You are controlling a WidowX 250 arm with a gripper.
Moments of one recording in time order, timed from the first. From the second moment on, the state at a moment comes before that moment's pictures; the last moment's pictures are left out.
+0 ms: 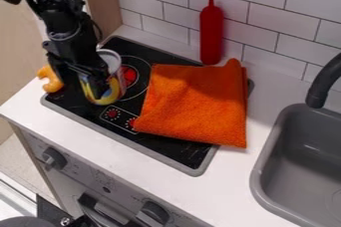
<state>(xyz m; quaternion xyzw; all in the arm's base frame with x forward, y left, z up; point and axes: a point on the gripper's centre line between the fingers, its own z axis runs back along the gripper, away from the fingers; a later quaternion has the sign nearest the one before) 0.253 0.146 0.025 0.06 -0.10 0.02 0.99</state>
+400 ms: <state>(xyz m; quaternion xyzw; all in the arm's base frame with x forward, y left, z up) 0.288 0.153 0.023 0.07 -0.12 0.06 0.99</state>
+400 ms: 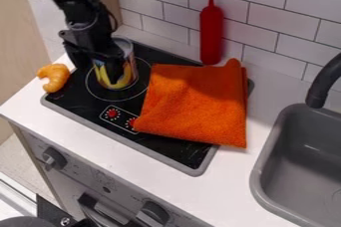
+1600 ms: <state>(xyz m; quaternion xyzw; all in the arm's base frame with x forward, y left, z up) 0.275 0.142 0.048 0.04 -0.12 0.03 0.99</state>
